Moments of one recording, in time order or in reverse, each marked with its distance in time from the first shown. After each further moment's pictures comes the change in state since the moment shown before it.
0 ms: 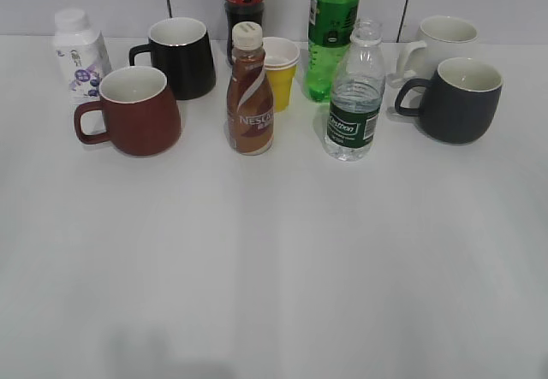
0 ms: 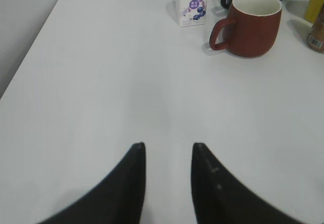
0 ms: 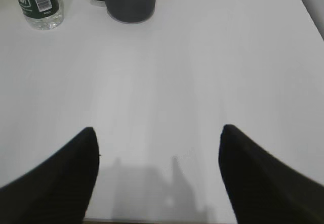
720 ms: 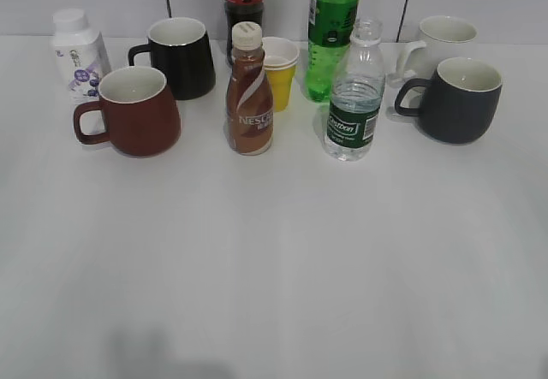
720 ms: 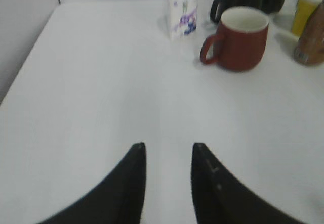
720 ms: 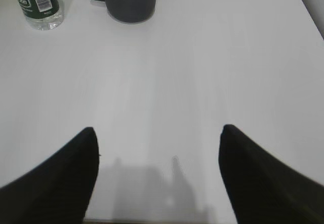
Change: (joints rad) left arm -0.027 0.016 -0.019 -0.007 -0.049 0.000; right arm 0.000 0.000 0.000 0.000 0.000 0.000
